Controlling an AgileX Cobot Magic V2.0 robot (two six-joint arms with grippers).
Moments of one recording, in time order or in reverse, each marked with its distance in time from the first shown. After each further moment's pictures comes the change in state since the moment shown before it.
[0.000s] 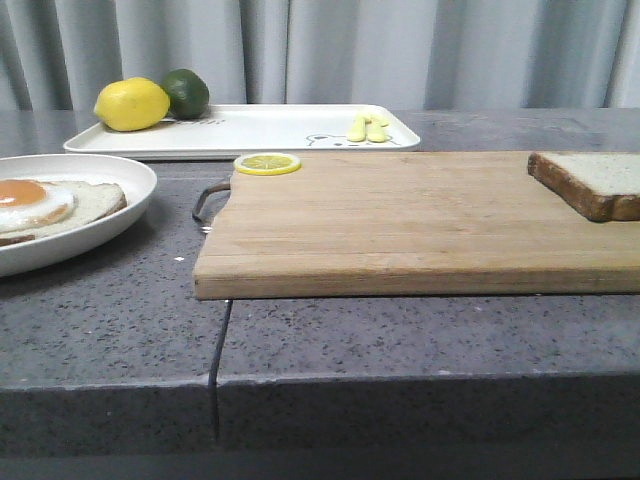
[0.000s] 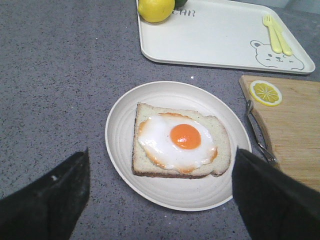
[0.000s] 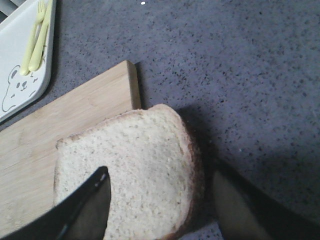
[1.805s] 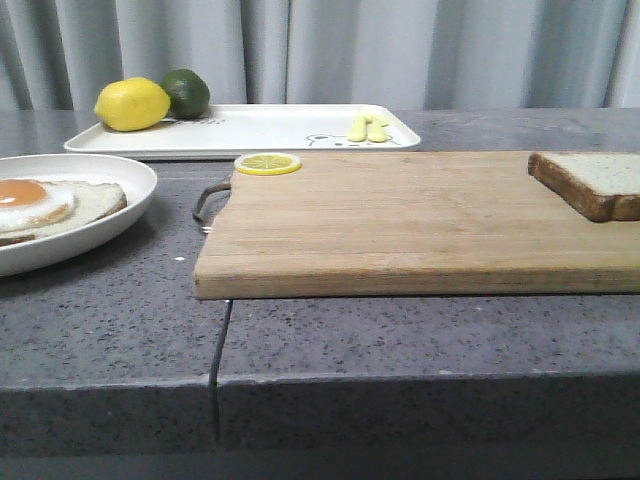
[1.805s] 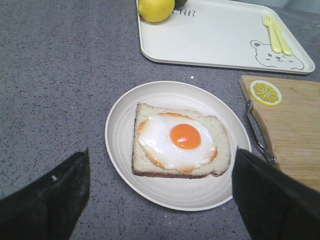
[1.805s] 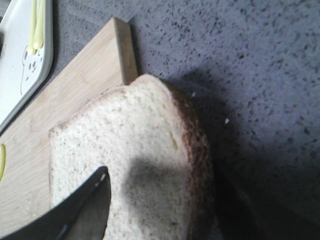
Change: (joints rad) left arm 0.000 0.000 0.000 0.000 0.000 0.000; right arm 0.000 0.251 0.000 0.163 0.133 -0.106
